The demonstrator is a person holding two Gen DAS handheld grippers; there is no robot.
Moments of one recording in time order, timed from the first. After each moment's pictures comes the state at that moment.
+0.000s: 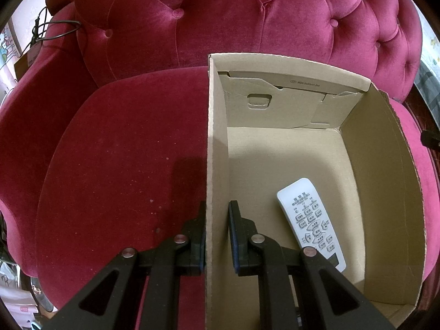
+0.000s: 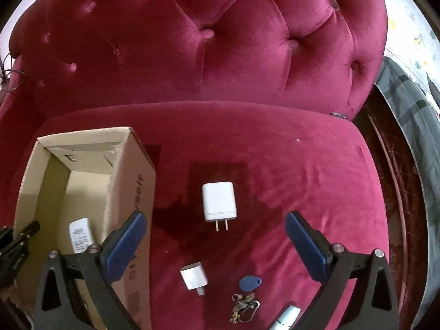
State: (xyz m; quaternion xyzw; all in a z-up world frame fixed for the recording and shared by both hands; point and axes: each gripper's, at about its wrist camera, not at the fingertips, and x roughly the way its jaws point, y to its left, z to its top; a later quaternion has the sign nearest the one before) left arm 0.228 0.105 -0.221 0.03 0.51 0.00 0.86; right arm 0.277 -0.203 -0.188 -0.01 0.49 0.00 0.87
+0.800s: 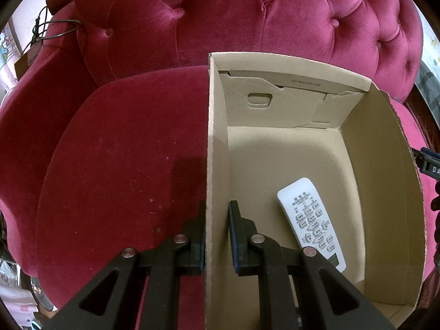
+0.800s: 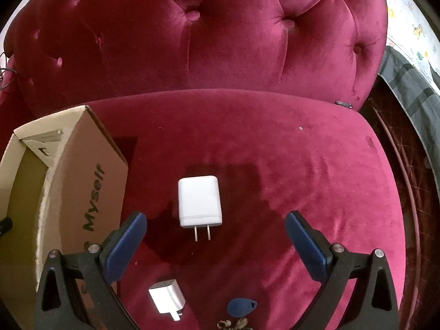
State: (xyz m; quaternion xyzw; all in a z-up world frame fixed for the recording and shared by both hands) left arm 0.229 0.105 -0.222 0.03 0.51 0.00 0.86; right arm 0.289 -0.223 -0.243 0.00 0.48 0.00 0.88
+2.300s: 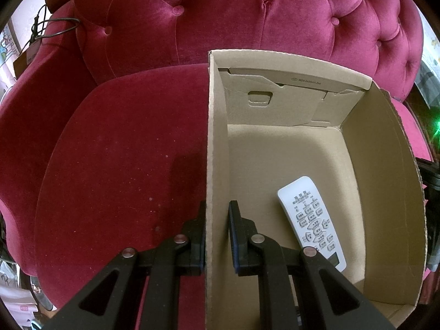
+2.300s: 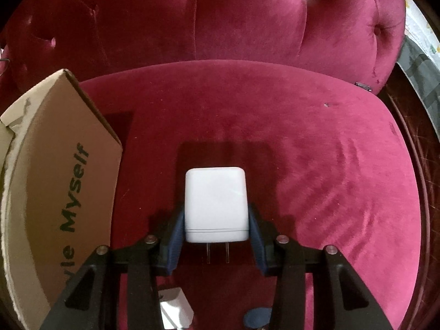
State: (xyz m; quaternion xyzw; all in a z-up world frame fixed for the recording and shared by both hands) left arm 0.231 0.106 -0.224 0.02 0.51 0.00 0.86; right arm 0.312 -0.210 -0.282 0.01 0.52 0.01 0.85
